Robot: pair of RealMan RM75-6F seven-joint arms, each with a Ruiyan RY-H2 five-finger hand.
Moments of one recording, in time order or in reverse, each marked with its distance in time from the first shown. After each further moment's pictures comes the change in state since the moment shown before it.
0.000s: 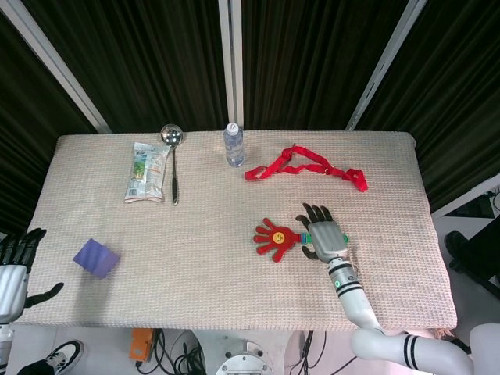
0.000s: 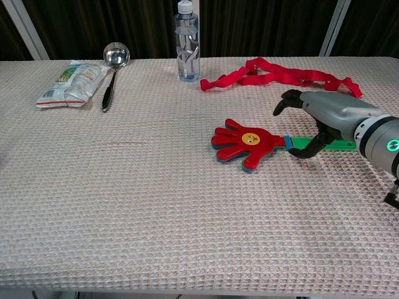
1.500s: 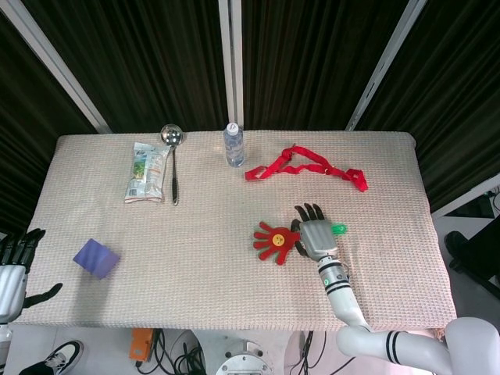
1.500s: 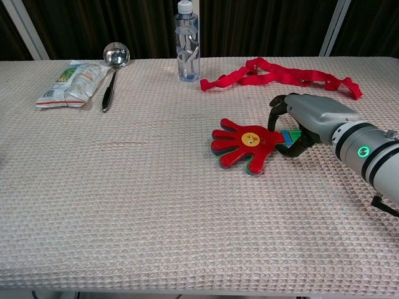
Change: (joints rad) left arm -0.001 0.004 0.004 0.011 0.000 -0.007 -0.015; right arm 0.051 -0.100 -0.022 0.112 -0.005 0.048 0.033
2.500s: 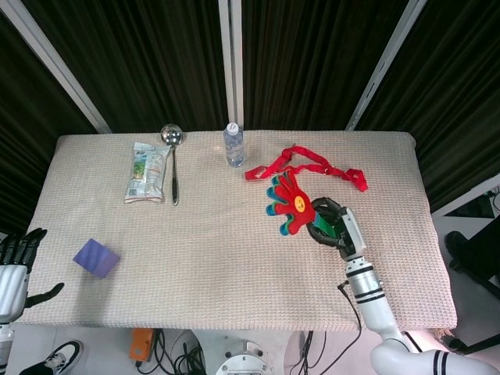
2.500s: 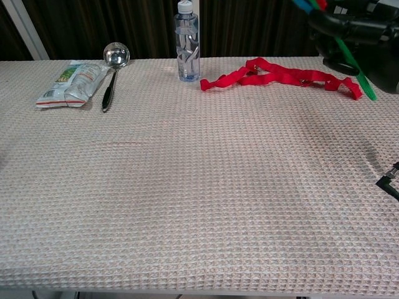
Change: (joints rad) left arm -0.002 -0.002 -0.001 -0.011 0.005 0.003 0.010; right arm -0.194 0.269 0.103 -0.343 -0.309 0.069 1.425
